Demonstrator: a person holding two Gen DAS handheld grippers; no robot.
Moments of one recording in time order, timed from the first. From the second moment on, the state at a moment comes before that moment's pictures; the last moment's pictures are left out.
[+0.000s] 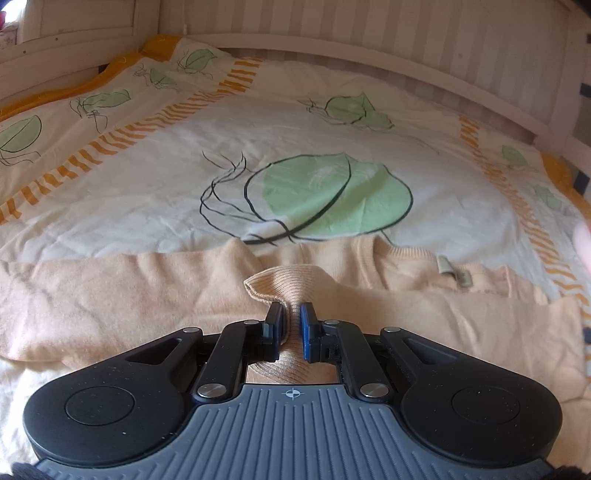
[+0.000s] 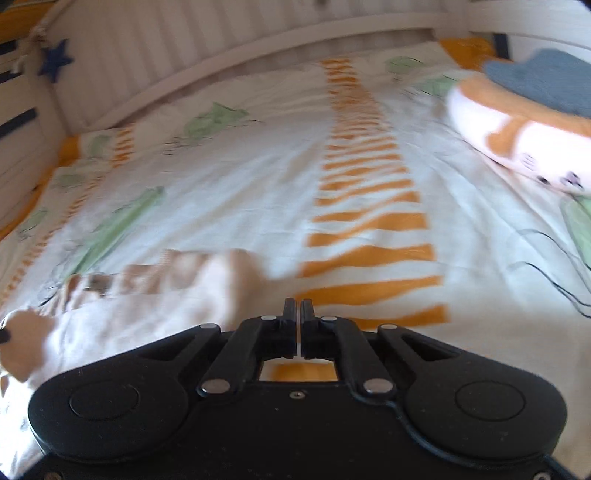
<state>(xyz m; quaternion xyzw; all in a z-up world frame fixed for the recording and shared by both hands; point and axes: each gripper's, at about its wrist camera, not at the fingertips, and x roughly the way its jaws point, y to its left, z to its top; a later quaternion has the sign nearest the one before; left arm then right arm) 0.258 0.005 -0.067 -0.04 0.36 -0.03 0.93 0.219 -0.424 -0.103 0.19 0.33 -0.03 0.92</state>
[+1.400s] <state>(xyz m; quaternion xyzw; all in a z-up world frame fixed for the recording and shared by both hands) 0.261 0.015 -0.104 -0.03 0.38 -0.06 0.92 0.200 -0.354 -0.097 0.03 0.40 0.03 0.92</state>
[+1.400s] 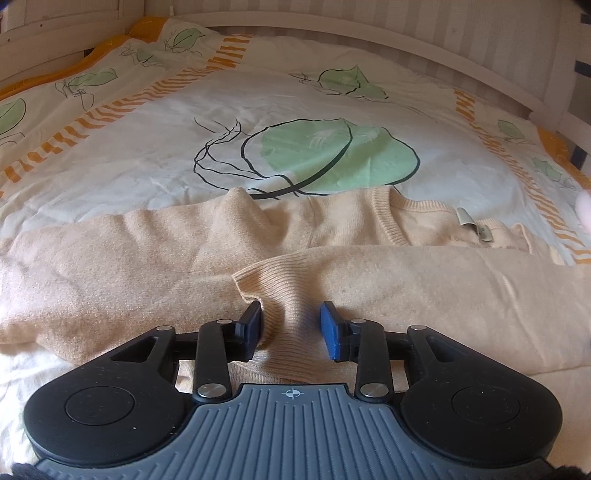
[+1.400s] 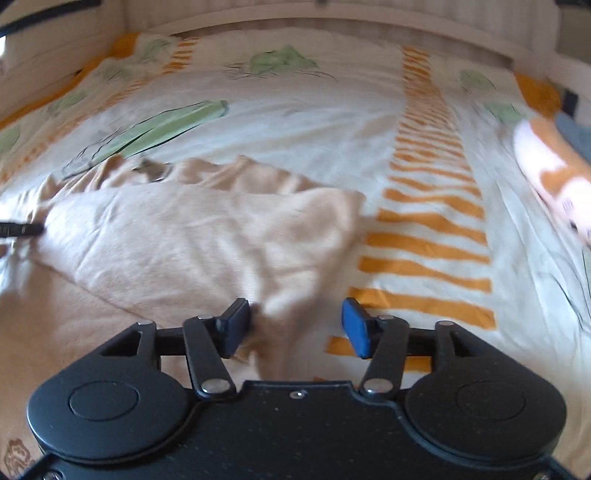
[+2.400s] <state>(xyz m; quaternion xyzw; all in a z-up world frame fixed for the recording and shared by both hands) 0.198 0.219 -0.071 -0.24 0.29 0.15 0.91 0.176 -0.367 -0.119 0.05 0.32 0.04 0.95</state>
